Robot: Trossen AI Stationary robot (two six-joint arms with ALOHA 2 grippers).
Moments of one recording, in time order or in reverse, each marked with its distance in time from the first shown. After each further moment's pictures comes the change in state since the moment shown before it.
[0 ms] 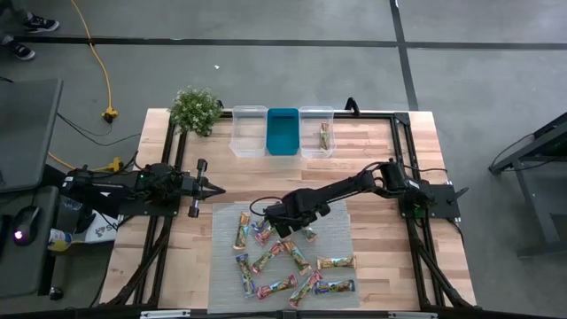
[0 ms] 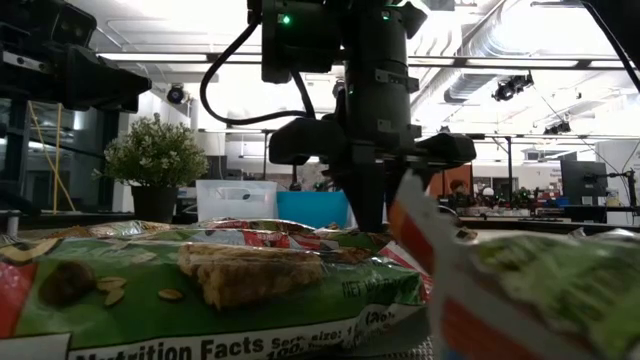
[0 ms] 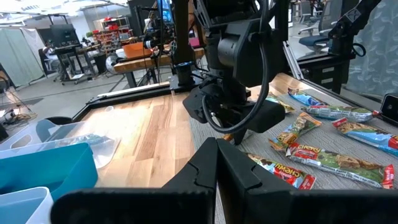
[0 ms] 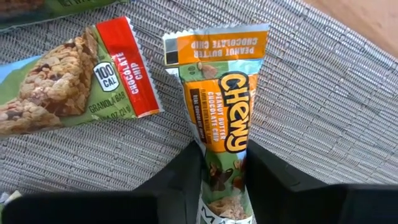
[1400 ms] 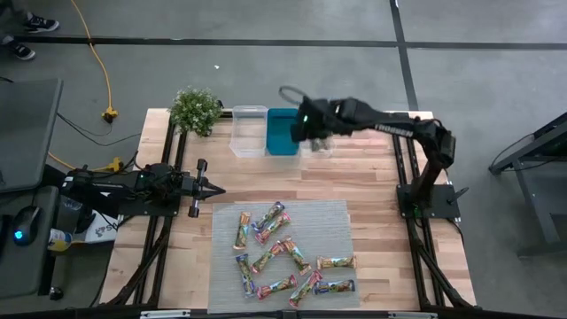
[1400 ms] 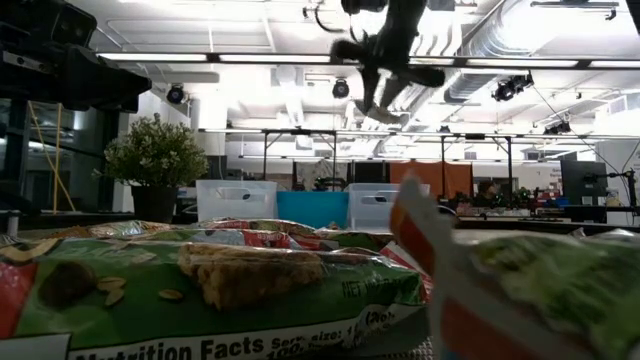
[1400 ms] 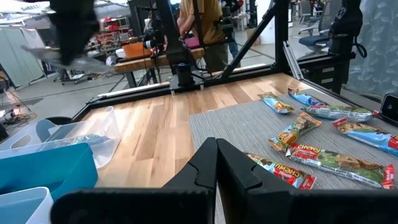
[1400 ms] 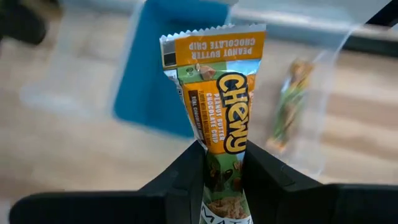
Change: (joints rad) left arm 0.000 0.000 0.000 0.000 0.000 0.000; right arm -0.527 -0.460 0.001 -0.022 0.299 -0.321
